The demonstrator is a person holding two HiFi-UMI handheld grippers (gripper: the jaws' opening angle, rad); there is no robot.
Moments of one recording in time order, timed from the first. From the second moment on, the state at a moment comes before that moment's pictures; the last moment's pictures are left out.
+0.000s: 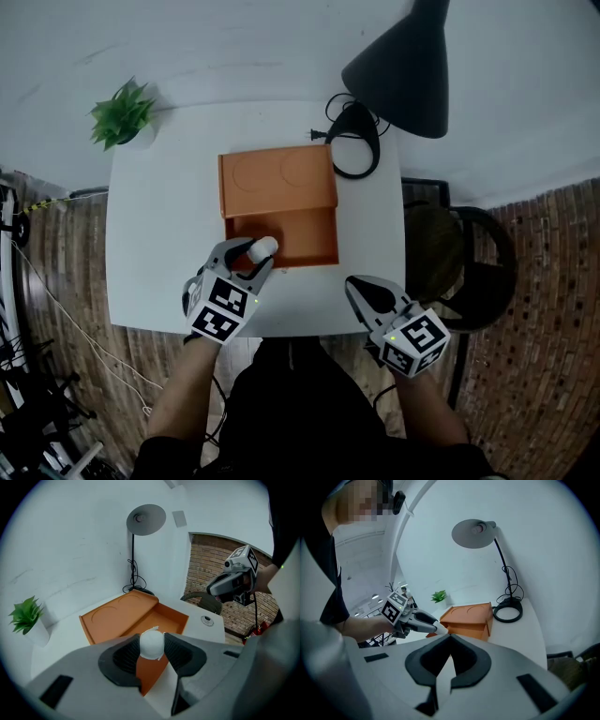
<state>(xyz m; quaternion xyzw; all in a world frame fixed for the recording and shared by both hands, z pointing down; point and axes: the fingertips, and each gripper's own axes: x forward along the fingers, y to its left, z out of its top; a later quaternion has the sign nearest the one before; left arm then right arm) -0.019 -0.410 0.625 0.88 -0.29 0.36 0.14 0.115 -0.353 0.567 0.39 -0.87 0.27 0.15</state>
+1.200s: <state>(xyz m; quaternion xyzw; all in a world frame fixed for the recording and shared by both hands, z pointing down) 0.031 -0.428 0.643 0.86 -0.27 0.42 0.08 0.172 -0.326 0.569 0.44 -0.84 0.29 0.11</state>
